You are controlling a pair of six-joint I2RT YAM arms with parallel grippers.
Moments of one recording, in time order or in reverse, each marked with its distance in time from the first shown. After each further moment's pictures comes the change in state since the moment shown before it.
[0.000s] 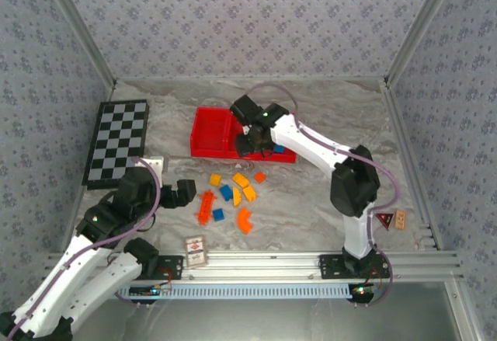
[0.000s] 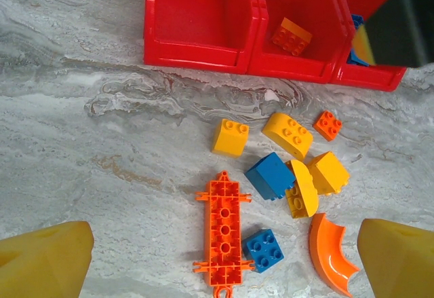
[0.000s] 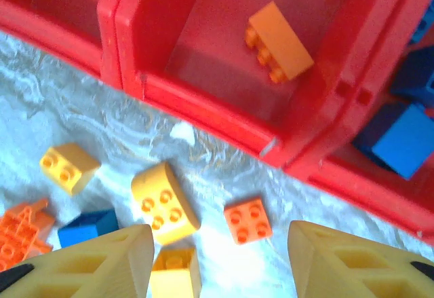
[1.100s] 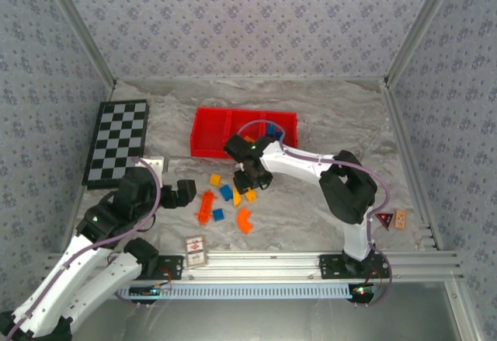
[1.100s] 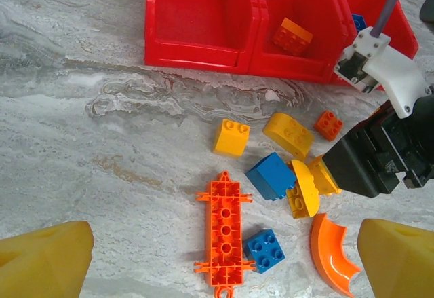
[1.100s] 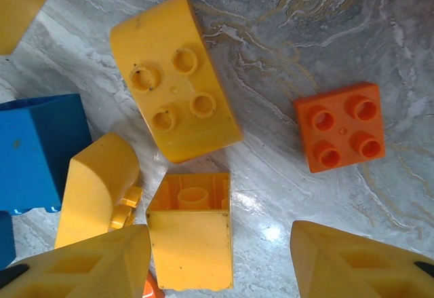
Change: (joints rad) left arm -0.007 0.000 0.000 0.000 -0.011 0.000; right arm 0.127 0.020 -0.283 0.096 -0.060 0.056
